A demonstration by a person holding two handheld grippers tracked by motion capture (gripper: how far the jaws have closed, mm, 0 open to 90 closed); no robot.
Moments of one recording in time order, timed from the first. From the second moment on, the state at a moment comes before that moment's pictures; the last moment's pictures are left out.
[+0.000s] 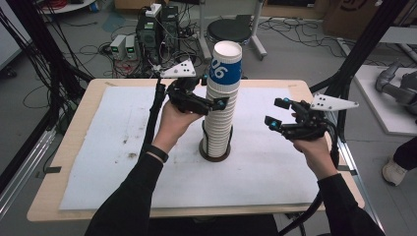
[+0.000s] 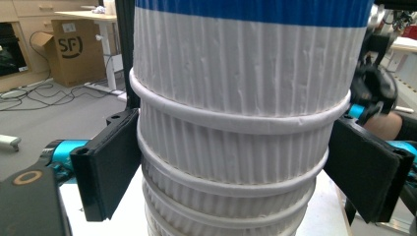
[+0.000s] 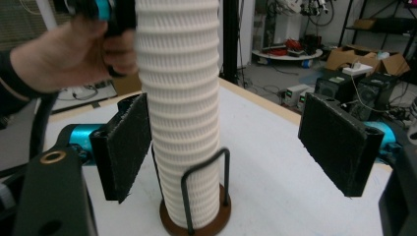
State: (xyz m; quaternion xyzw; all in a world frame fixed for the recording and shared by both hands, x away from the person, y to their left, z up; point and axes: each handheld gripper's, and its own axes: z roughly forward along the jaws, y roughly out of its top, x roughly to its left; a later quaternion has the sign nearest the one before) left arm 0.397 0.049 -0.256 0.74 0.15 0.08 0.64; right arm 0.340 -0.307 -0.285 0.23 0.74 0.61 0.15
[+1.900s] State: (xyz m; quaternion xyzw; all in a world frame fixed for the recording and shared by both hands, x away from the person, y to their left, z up) left arm 0.399 0.050 -0.258 0.74 0.15 0.08 0.65; right arm 0.386 -0.194 -0.123 0.16 0.73 0.65 0.12
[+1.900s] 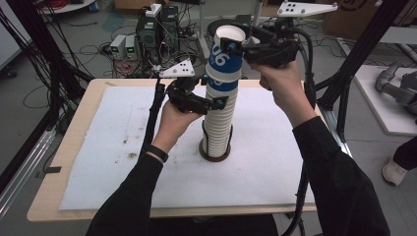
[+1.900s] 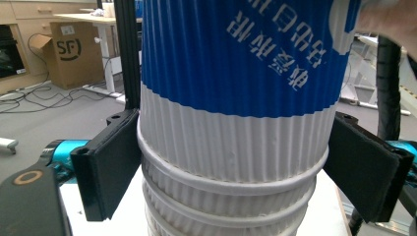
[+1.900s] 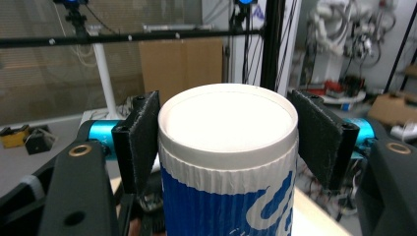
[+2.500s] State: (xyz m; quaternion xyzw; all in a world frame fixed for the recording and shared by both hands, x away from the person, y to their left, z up) left arm 0.400 0.051 -0.258 0.74 0.15 0.08 0.65; right arm 0.361 -0.205 -0.082 0.11 0.70 0.69 0.17
